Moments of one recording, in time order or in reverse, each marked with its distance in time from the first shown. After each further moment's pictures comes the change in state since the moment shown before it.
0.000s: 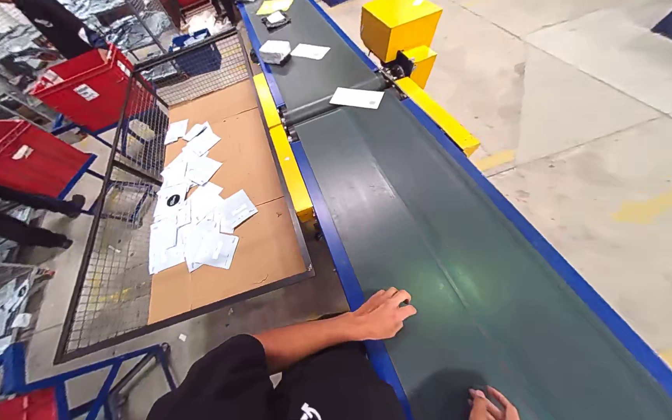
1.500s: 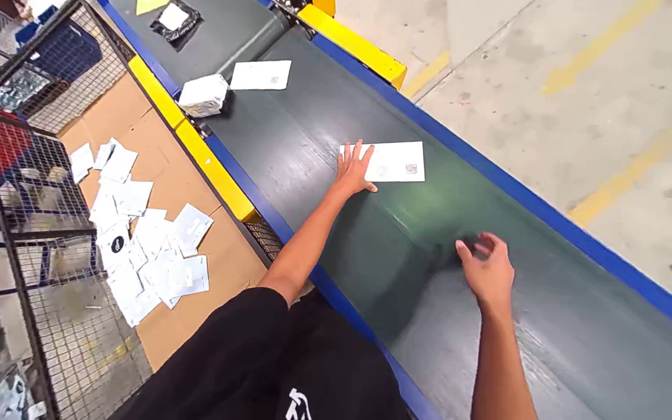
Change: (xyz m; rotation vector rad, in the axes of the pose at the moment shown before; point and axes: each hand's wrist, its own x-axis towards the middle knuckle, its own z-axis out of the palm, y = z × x) left_hand 0.279 -0.143 -0.079 0.170 -0.040 -0.314; right_hand 0.187 -0.092 -0.006 0.133 -0.075 -0.025
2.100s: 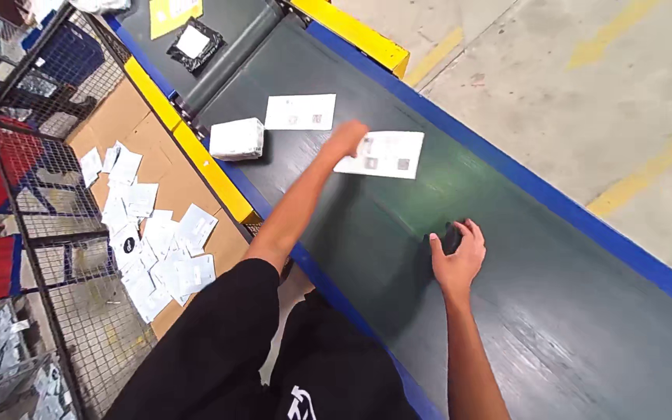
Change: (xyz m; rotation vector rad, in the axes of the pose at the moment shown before) left_hand 0.077 -0.019 -0.061 0.231 -0.260 0.210; right_hand 0.005 0.008 0.072 -0.110 0.164 -0.223
